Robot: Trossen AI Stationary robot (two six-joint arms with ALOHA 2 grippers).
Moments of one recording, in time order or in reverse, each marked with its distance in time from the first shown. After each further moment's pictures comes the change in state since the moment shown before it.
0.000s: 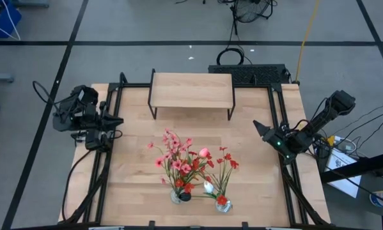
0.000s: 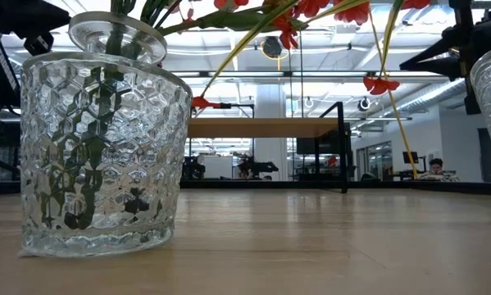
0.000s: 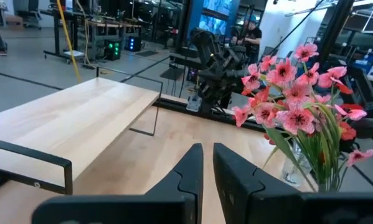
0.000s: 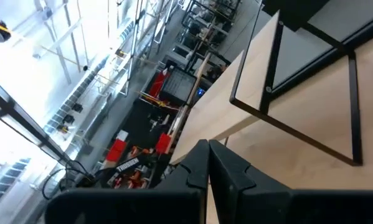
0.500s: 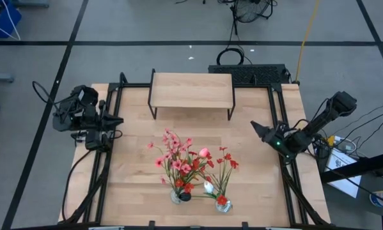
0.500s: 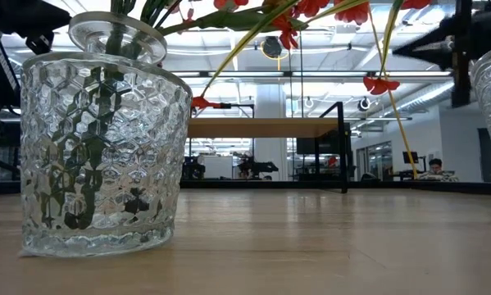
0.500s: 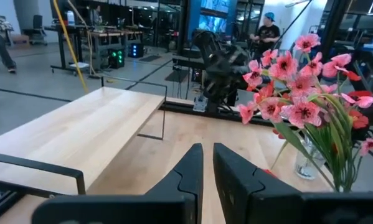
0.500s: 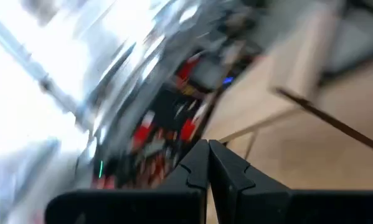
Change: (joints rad) left arm 0.000 0.000 0.000 0.002 -0.010 0.097; right arm -0.044 0.000 0.008 0.002 -0.184 -0.007
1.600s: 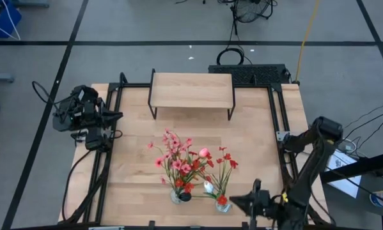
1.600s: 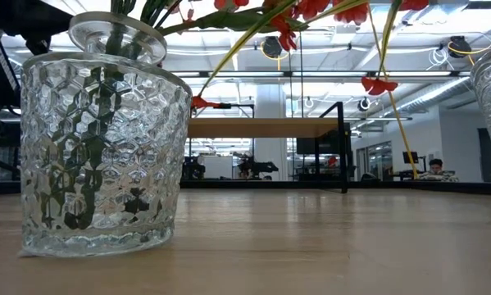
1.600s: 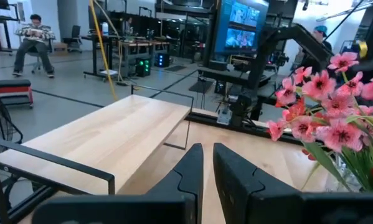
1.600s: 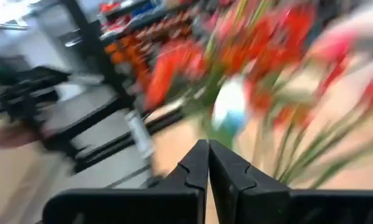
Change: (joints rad) left arm 0.000 0.000 0.000 -0.001 -0.130 -0.027; right arm 0.402 0.839 1.088 -1.232 -0.042 0.279
